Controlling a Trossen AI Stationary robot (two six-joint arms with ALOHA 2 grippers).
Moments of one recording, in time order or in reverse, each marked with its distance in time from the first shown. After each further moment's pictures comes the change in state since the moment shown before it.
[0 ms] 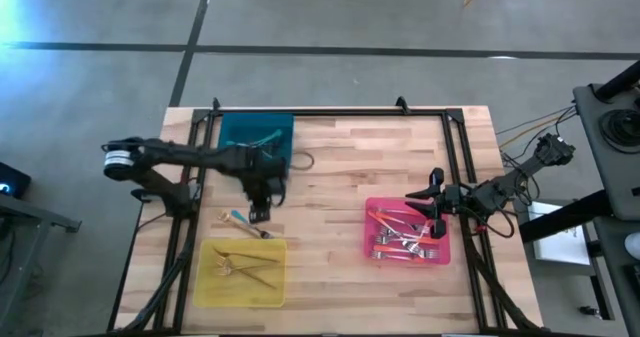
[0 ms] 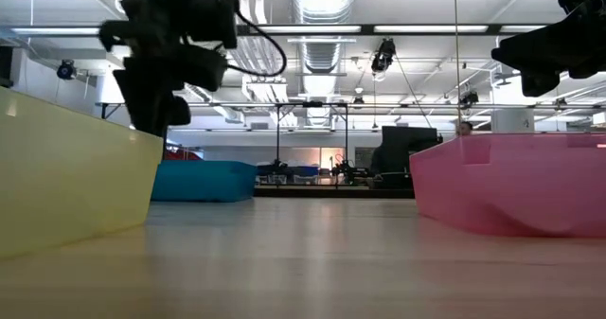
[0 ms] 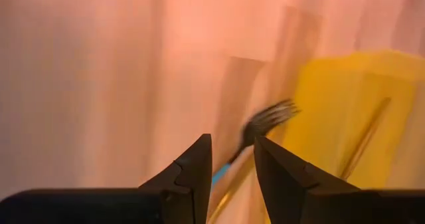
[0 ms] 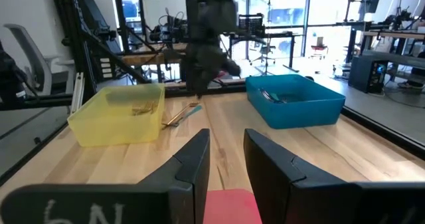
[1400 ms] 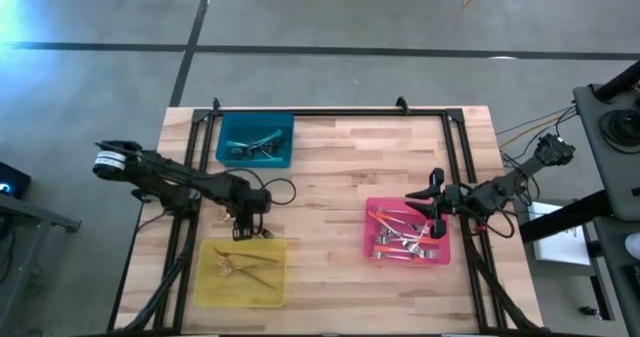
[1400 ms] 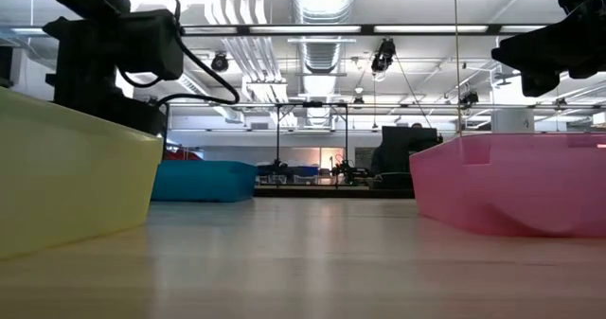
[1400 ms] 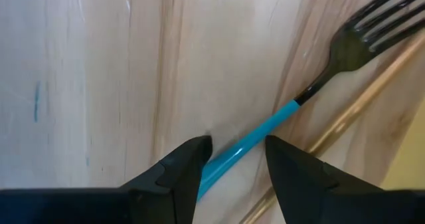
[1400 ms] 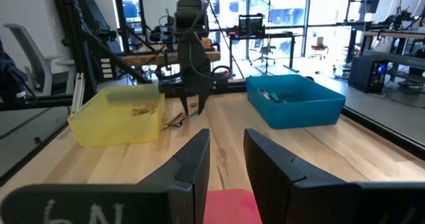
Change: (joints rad) left arm -0.212 -0.054 -0.348 0.203 -0.258 -0.175; right arm 0.000 0.001 0.000 0.000 0.000 0.000
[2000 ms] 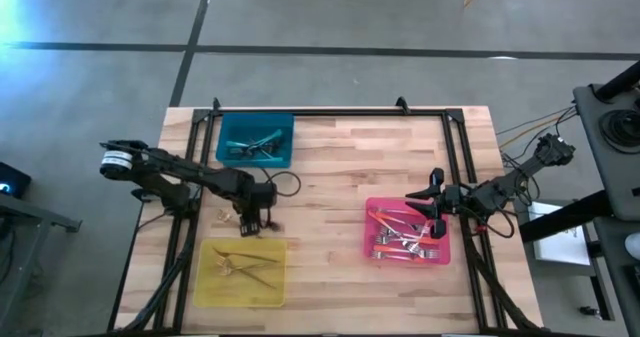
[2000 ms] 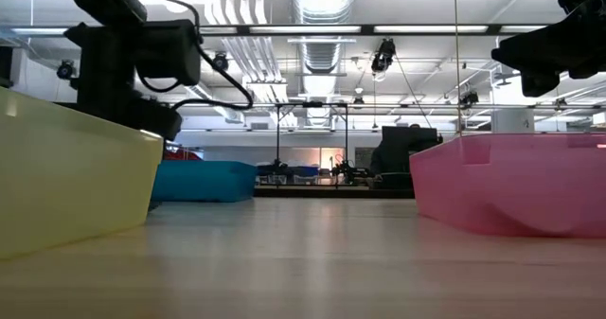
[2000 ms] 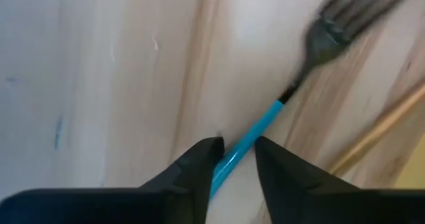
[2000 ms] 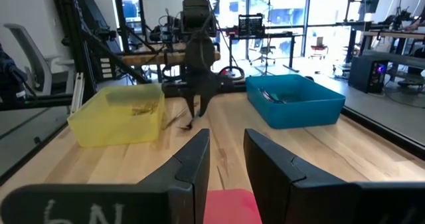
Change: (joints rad) left arm 0.086 0.061 0.047 0.031 -0.003 0.019; right arm 0.000 0.000 0.000 0.000 0.000 0.000
